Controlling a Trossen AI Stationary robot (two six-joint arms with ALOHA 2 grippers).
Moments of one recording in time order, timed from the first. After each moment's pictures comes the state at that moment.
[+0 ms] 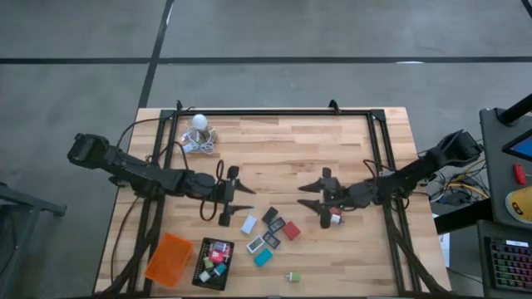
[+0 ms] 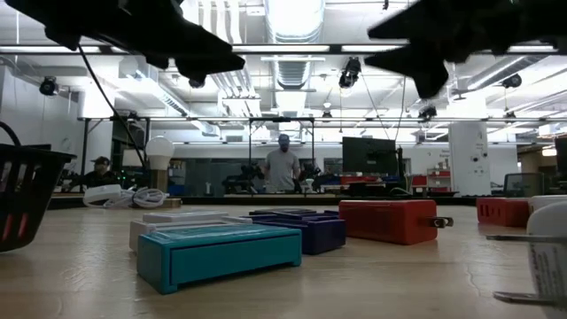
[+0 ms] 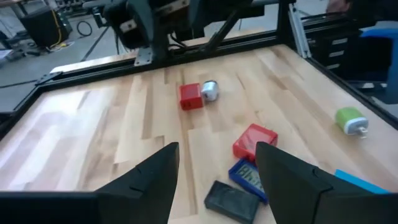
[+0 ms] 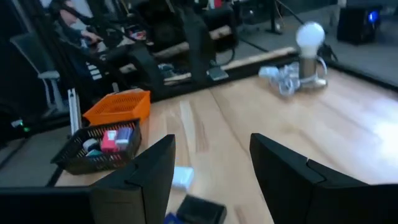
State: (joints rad) left arm -0.23 1.29 0.57 0.39 -0.11 0.11; right arm 0.38 1.26 0.44 0.67 0.49 0.34
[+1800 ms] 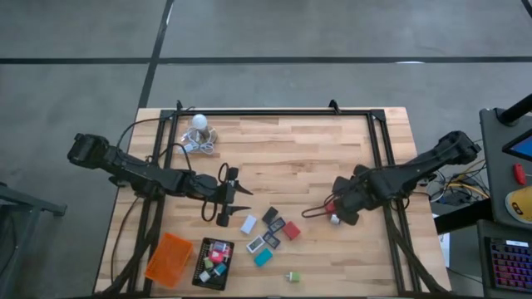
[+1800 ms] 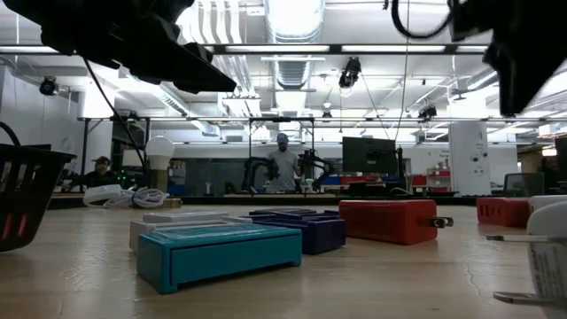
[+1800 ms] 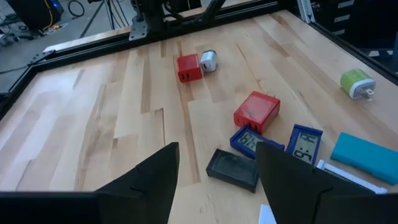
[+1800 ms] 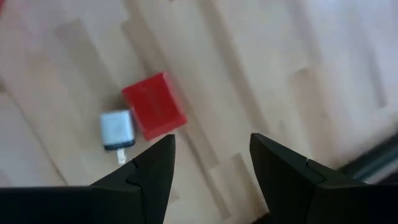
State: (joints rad) left arm -0.23 1.29 0.55 0.30 -0.11 0.14; right arm 0.43 1.31 1.02 -1.26 0.28 0.89
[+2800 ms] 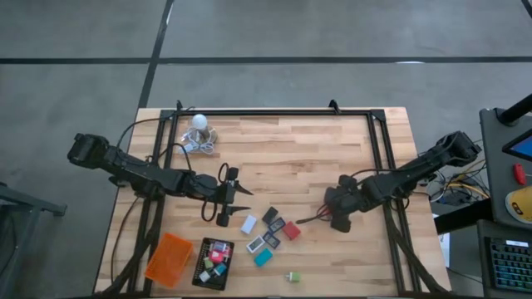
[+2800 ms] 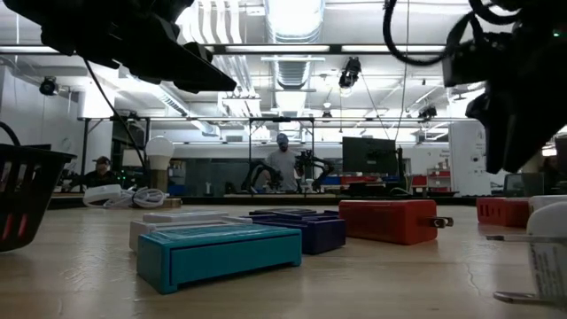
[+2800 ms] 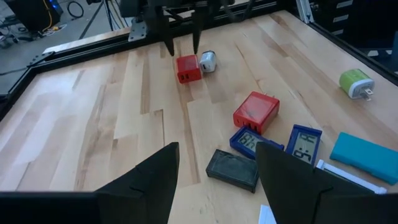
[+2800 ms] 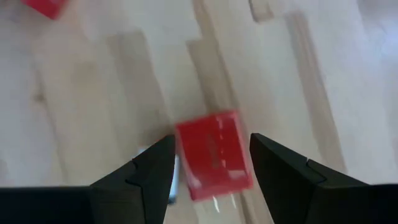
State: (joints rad) left arm -0.23 1.29 0.55 0.30 -0.11 0.14; right arm 0.40 1.31 0.74 -0.75 0.20 0.68
